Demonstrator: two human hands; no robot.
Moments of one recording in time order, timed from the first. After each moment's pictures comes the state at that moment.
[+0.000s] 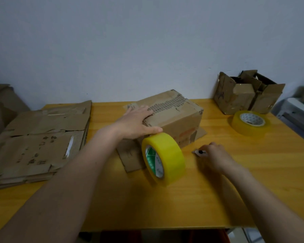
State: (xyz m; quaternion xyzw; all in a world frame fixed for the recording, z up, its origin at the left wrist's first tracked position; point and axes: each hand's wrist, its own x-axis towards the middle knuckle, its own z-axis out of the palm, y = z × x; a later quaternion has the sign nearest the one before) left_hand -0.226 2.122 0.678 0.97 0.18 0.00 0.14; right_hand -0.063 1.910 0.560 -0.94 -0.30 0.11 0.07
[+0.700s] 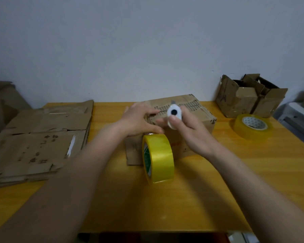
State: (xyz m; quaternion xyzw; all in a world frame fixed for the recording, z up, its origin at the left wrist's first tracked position) left_hand -0.217 2.137 0.673 0.95 0.18 0.11 0.22; right_hand -0.140 1.957 0.665 -0.69 -0.49 0.12 0.51
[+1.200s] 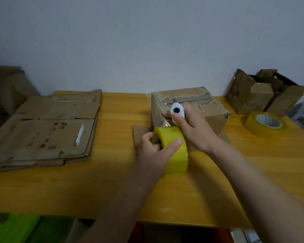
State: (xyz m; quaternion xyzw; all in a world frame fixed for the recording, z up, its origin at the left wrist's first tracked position) left_hand -0.284 2.034 0.627 0.59 0.33 0.22 0.71; right_hand -0.141 1.983 0.646 -0.72 -0.51 0.07 0.46
